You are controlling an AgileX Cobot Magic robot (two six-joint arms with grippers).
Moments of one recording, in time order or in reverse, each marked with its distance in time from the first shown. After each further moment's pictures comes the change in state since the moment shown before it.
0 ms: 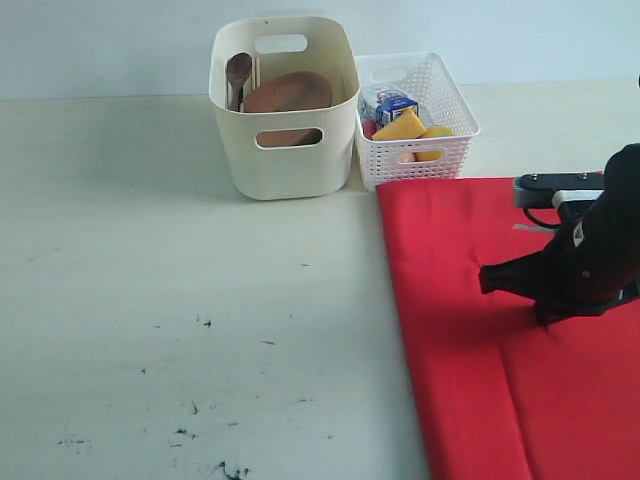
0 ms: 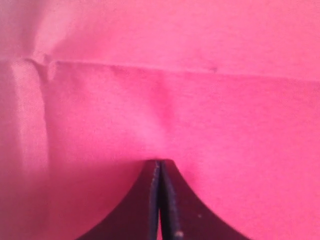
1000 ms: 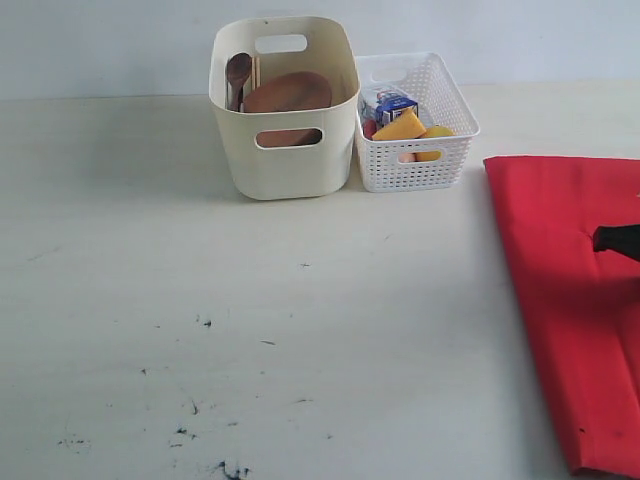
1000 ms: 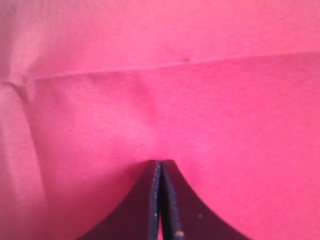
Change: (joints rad) left arm 0.000 -0.236 0.000 0.386 0.164 -0.260; right arm -0.392 0.074 -0.062 -0.123 -0.072 0.001
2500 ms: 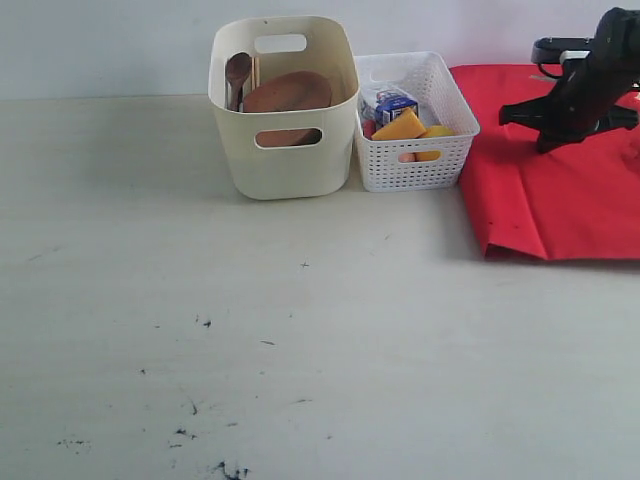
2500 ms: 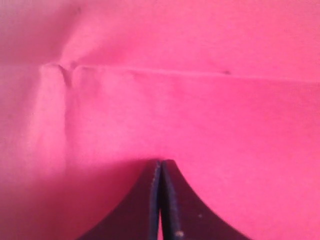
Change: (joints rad) left arm 0.000 0.227 0.162 0.008 -0.408 -0.008; right arm 0.103 0.595 -1.050 0.276 0.256 -0.365
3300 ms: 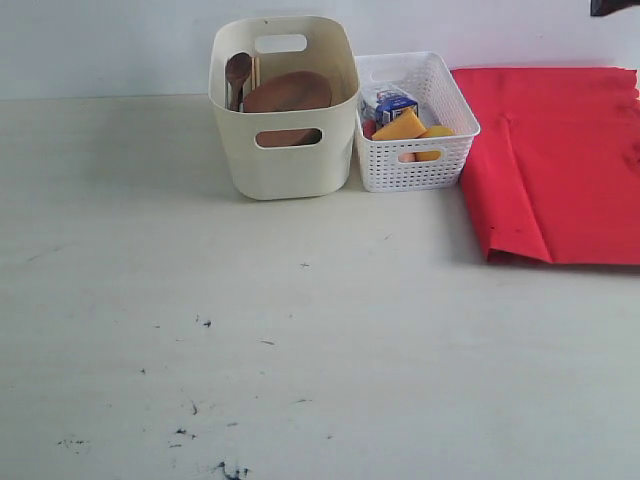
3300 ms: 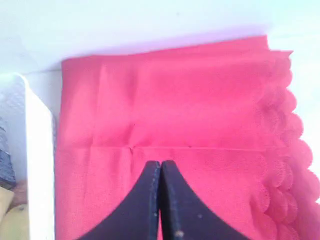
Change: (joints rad) left arm 0.000 0.002 0.000 0.000 -0.057 -0.006; right arm 0.007 -0.401 -0.021 -0.031 0.133 0.083
